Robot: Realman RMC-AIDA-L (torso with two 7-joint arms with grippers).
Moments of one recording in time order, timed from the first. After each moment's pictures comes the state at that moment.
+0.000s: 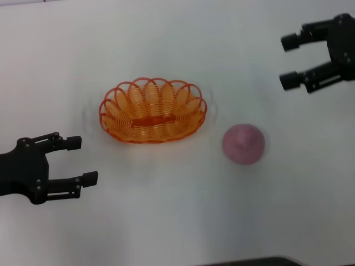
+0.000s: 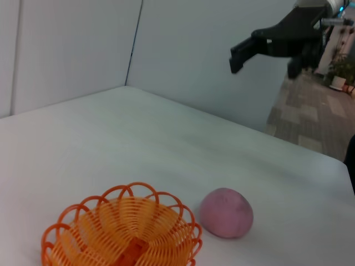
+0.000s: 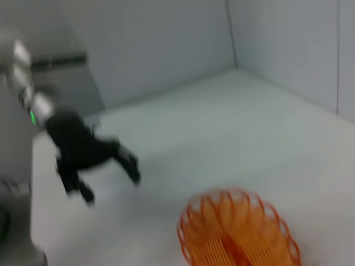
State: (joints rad) left arm -0.28 -2.17 0.66 1.00 2.12 1.85 -1.39; right arm 0.51 1.96 -0.70 -1.22 -2.10 -1.98 1.81
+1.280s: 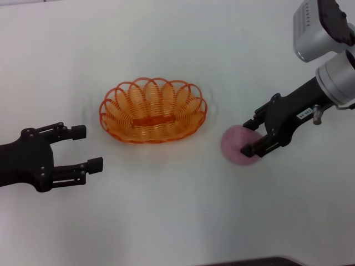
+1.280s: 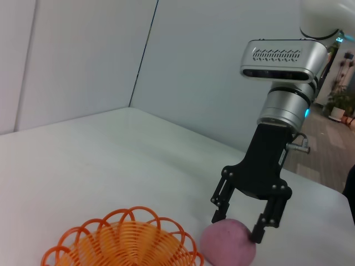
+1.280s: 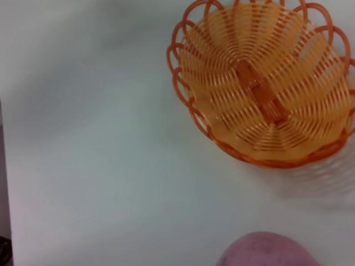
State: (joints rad) left arm -0.31 -2.16 0.63 0.94 2.09 1.84 -1.42; right arm 0.66 2.08 -0.95 -0.92 -2.53 -1.65 1.78
